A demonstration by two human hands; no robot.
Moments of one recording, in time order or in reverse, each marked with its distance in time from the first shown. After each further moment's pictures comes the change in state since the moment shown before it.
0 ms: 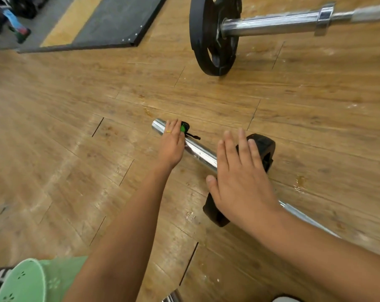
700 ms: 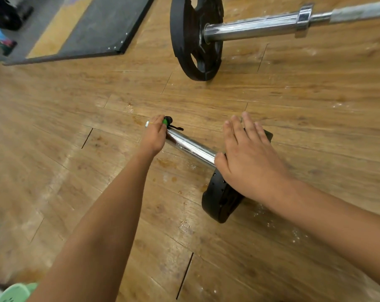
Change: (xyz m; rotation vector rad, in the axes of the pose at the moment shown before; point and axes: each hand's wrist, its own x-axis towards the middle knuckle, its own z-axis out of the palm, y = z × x) left_hand 0.068 -0.011 -0.020 -0.023 -0.086 -0.067; right_hand 0.040 0.057 -0.018 0.119 -0.068 0.041
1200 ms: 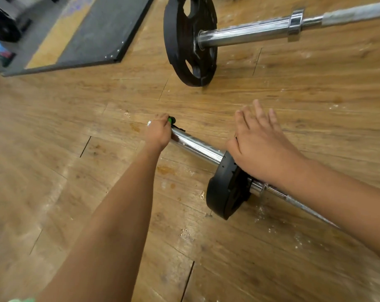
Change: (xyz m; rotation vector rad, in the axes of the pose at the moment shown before) left_hand 0.033 0.026 0.009 0.036 0.013 -0.026; right_hand 0.020 0.028 -0.024 0.038 -0.063 0.071
